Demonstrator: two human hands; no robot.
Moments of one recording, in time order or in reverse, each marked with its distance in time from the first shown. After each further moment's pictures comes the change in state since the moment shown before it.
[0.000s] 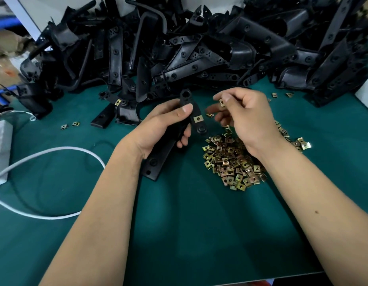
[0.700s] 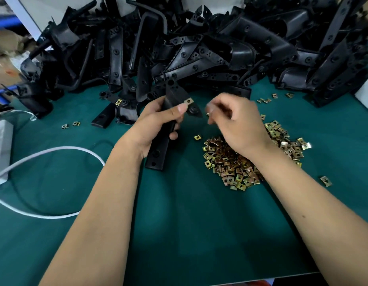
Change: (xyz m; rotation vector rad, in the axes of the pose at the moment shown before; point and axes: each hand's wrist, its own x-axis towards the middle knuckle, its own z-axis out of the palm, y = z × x) left_hand 0.002 0.000 -0.005 -0.110 0.117 0.006; right_hand -0.003 0.005 0.005 -0.461 -0.091 -0.255
